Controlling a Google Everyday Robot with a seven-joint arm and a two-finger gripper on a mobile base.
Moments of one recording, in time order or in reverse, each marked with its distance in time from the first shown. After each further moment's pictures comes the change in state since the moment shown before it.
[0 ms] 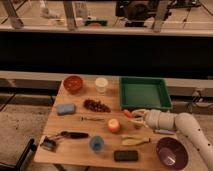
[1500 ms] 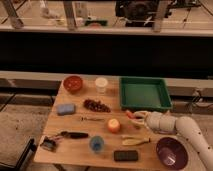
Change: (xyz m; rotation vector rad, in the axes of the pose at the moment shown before) arm 0.019 -0.003 0.001 0.031 -0.008 0.053
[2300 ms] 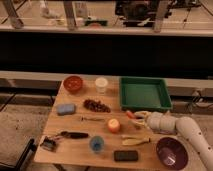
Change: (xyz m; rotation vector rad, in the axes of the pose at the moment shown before) arm 0.002 -0.001 -0.002 0.000 0.006 0.005
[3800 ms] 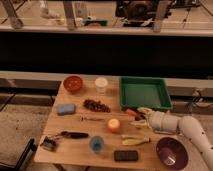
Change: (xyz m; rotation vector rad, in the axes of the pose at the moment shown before) arm 0.001 -0.006 -0.011 0.015 -0.004 0.040
